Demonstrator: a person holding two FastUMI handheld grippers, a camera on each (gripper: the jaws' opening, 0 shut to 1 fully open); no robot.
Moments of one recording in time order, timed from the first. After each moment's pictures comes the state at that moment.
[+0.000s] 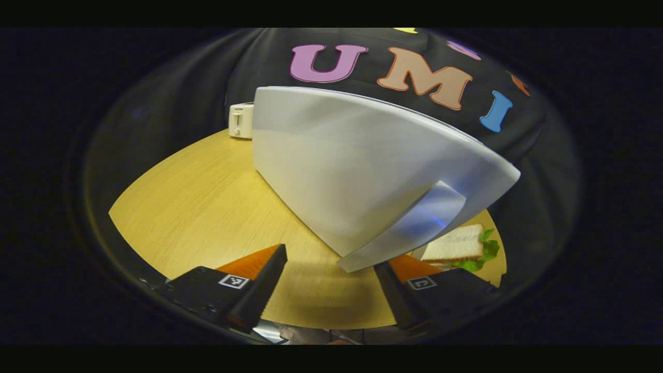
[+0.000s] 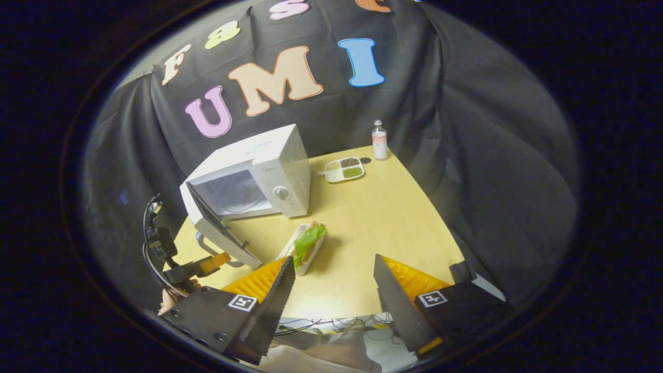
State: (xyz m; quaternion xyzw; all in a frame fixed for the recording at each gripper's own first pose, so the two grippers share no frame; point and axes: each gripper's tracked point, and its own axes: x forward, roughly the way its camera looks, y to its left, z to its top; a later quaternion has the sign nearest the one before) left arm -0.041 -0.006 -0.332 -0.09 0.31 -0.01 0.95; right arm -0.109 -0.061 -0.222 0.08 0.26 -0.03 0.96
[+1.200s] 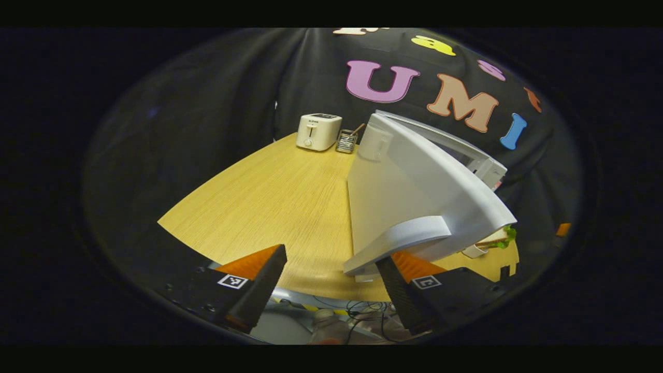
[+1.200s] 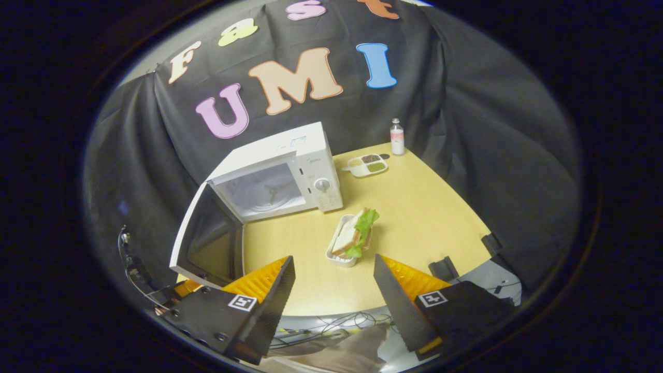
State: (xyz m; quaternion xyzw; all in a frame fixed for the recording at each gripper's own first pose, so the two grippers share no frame) left arm -0.122 0.195 -0.295 -0.09 0.29 0.03 0.95; right arm -0.135 0.065 -0.232 0.09 0.25 -0.04 0.96
